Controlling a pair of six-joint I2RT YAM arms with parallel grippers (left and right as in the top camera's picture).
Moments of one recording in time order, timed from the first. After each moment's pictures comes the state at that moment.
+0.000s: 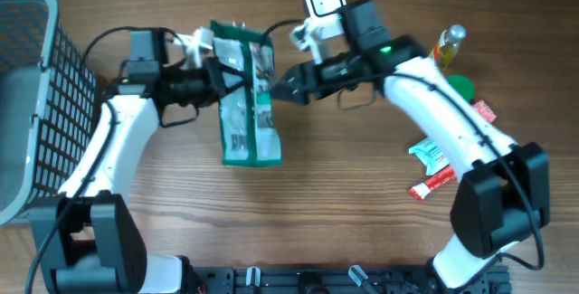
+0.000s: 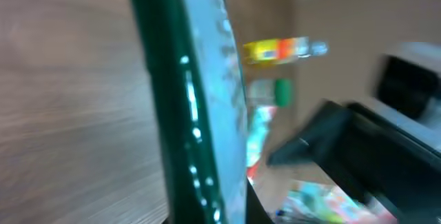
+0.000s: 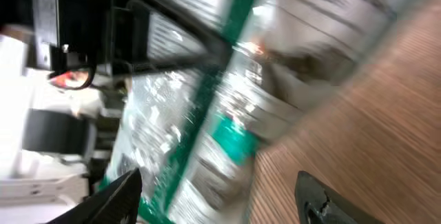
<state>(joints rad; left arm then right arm) 0.04 1.61 1.11 -0.45 0.99 -0.42 0.38 1.83 1.48 -0.68 -0.96 0.09</state>
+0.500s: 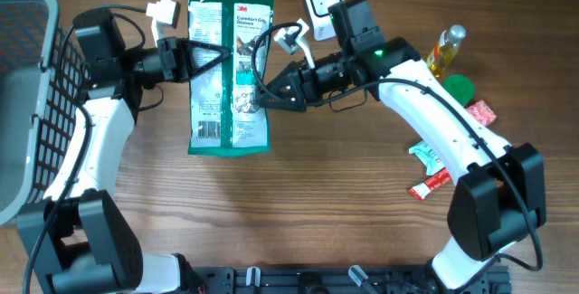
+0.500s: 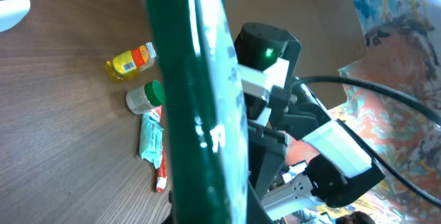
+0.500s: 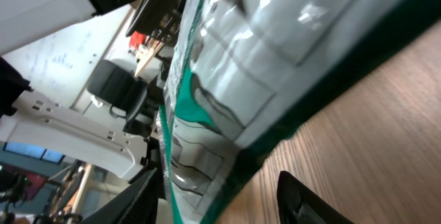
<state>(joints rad) 0.16 1.61 1.10 0.02 1.54 -0.63 0.46 1.83 1.48 -0.59 -1.22 -0.06</state>
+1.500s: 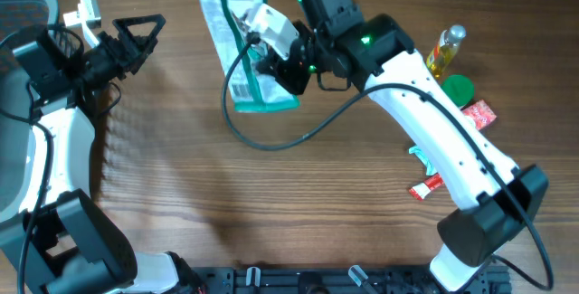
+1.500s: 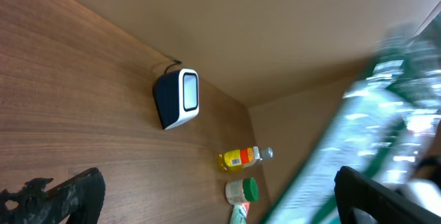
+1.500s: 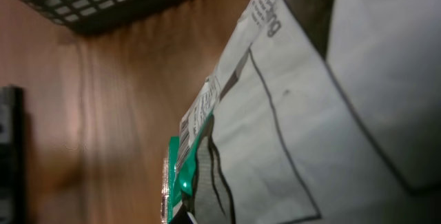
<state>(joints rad) 0.41 1.61 1.10 0.03 1.16 -0.66 0.60 1.85 1.88 -0.92 -0.44 -0.45</state>
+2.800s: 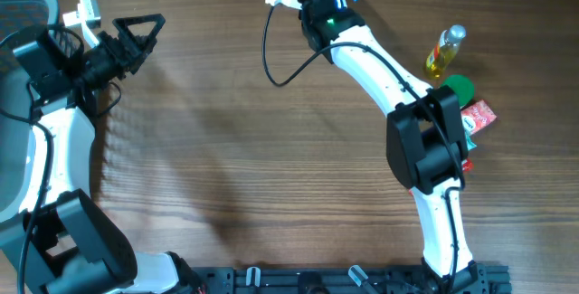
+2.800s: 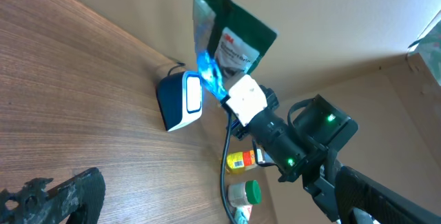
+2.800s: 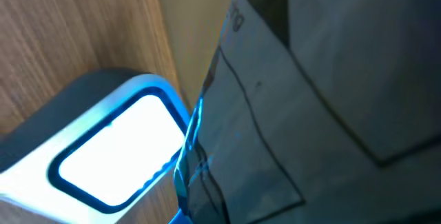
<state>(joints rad) 0.41 1.61 1.10 0.03 1.15 -0.66 0.49 2.32 1.96 -0.20 0.48 -1.19</state>
